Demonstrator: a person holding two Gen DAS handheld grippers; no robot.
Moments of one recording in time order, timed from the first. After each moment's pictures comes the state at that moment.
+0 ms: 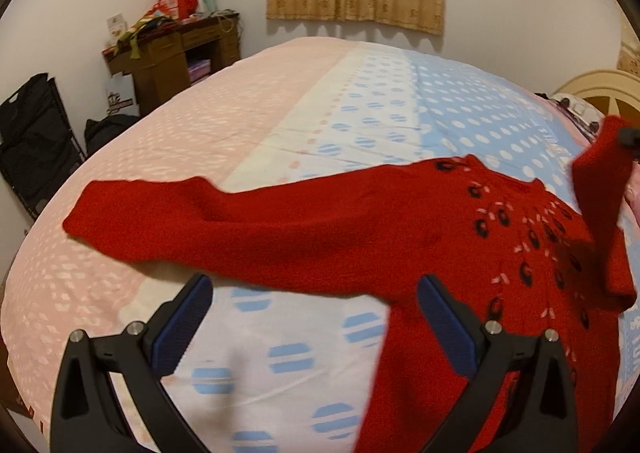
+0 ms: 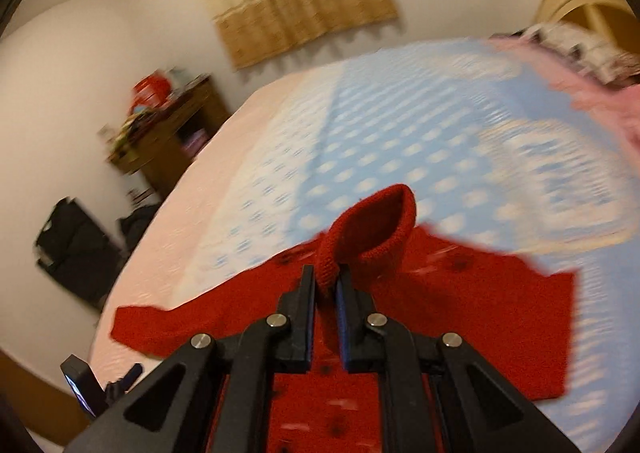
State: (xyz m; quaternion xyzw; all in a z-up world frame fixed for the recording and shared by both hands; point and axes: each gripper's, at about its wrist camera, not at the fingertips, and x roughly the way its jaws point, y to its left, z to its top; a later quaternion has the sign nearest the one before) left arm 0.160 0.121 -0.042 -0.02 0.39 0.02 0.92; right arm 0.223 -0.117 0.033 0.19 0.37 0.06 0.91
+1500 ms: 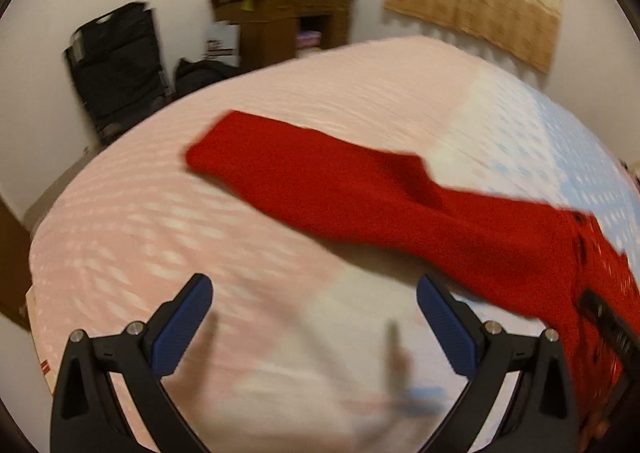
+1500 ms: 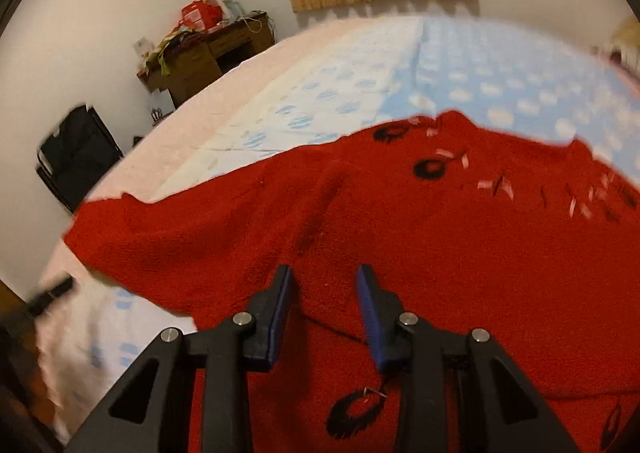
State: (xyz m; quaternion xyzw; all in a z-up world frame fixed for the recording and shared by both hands) left arm 0.149 0.272 -0.067 -0.11 0.40 0.18 0.89; right arm 0.243 0.007 -0.112 0.06 0.39 0.11 0.91
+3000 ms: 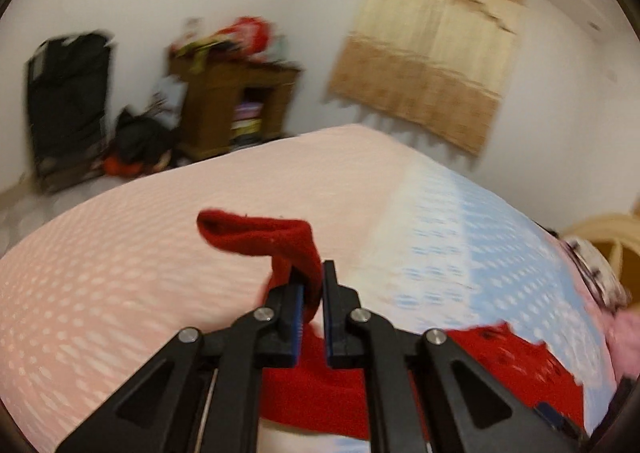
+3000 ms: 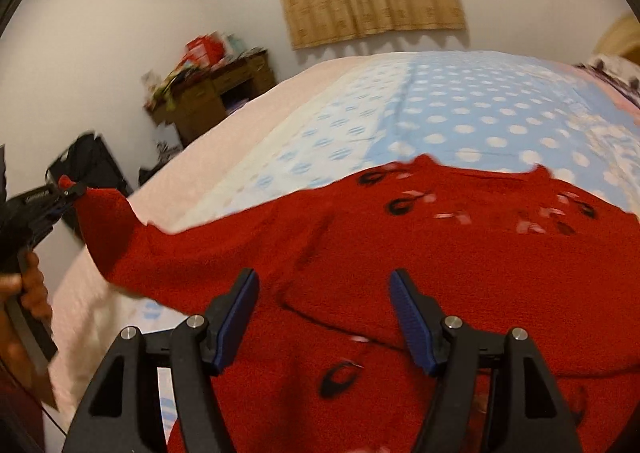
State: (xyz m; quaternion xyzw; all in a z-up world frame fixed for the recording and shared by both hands) left arm 0.199 0.261 0.006 -0.16 0.24 0.02 0.96; right arm 0.197 -0.039 -0.067 0.13 0.34 0.09 0.93
